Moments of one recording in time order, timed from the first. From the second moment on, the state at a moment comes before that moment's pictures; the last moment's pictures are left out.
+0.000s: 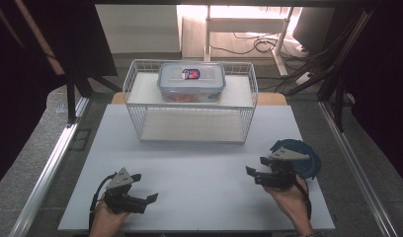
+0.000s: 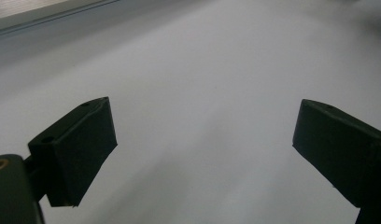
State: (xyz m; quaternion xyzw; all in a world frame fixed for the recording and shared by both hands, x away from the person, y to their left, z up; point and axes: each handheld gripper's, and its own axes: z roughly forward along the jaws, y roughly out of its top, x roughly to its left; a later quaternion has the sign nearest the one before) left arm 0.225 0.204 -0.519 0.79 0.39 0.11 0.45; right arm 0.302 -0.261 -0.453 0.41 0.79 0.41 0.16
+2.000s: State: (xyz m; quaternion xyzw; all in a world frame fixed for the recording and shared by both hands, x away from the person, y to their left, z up) left arm 0.230 0.192 -0.526 0.81 0.37 0.09 0.44; right arm 0.360 -0.398 -0.469 0.58 0.70 0.32 0.26
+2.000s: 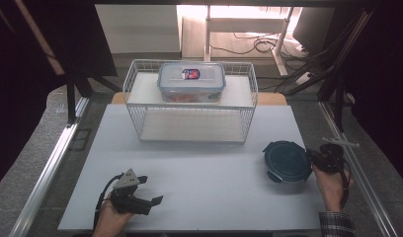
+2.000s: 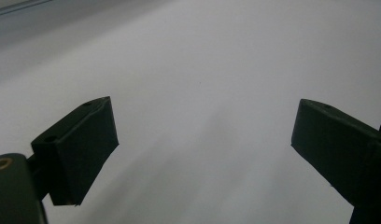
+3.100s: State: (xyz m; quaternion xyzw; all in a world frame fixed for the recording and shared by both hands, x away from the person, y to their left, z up) left arm 0.228 0.190 -0.525 0.81 0.37 0.10 0.44; right arm 0.308 -0.340 -0.476 0.53 0.76 0.32 0.19
